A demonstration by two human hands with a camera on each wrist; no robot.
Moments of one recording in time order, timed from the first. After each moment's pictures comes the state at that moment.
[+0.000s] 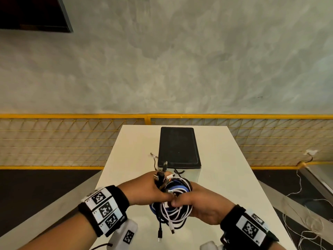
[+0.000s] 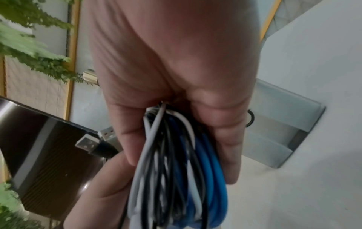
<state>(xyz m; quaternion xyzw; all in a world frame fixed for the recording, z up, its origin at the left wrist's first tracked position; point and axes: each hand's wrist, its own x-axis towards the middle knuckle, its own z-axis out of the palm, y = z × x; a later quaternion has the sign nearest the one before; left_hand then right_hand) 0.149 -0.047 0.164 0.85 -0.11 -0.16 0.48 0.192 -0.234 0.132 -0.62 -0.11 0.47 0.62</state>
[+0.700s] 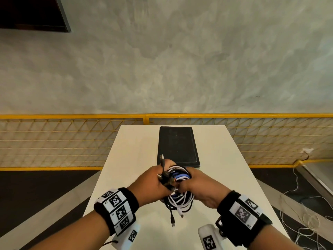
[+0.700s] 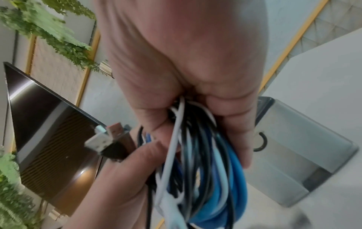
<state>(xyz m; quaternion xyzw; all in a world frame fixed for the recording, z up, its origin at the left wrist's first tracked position) 0.162 -0.055 0.134 0.88 -0.09 0.00 0.47 0.210 -0.224 0.142 -0.73 -0.11 0.35 0.57</state>
